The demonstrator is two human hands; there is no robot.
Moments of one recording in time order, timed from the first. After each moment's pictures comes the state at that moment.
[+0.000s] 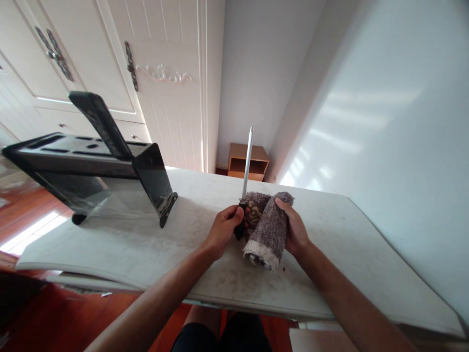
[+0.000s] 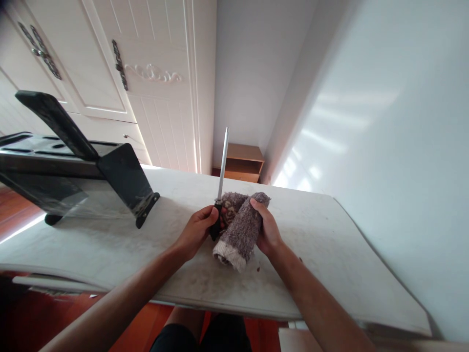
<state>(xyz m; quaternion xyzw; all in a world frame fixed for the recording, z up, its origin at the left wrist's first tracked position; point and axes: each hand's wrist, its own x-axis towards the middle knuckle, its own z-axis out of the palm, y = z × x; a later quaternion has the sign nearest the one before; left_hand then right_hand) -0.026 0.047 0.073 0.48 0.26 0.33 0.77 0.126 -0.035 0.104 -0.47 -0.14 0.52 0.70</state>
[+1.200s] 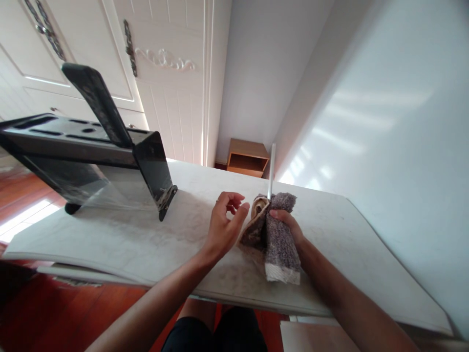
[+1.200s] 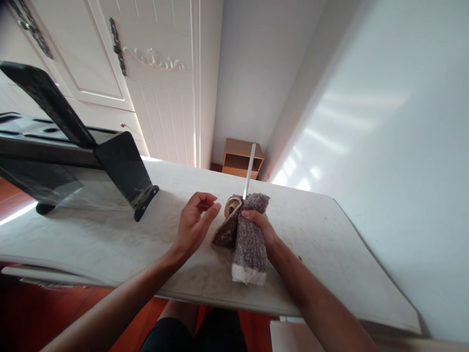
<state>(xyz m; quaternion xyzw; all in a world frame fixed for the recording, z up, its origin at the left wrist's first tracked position) -0.031 0.039 0.088 0.63 0.28 0.51 0.50 0.134 -0.039 0.079 -0.51 -0.21 0.57 0.61</state>
